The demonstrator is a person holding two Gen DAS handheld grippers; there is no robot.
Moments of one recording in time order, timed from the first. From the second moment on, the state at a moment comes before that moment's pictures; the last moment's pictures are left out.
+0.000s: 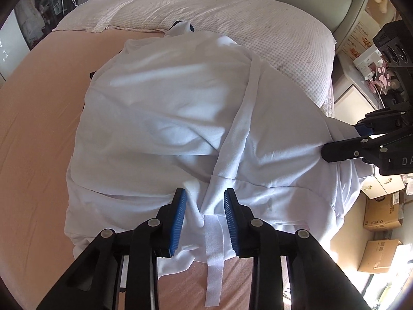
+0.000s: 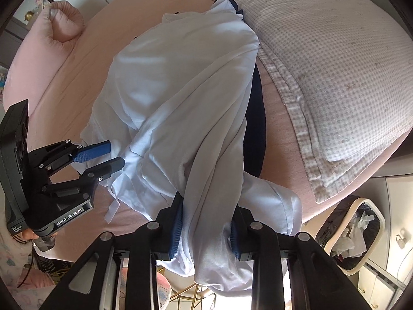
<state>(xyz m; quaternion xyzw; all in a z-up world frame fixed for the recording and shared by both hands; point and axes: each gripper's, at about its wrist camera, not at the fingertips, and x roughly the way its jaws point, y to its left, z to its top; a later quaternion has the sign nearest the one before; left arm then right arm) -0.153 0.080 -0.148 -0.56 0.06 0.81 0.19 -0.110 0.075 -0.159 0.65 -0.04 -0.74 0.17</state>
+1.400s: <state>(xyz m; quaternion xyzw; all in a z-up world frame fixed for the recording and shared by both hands) -0.149 0.162 -0.192 -0.62 -0.06 0.73 0.27 -0.113 0.073 -0.137 0.66 -0.03 -0.74 0.15</state>
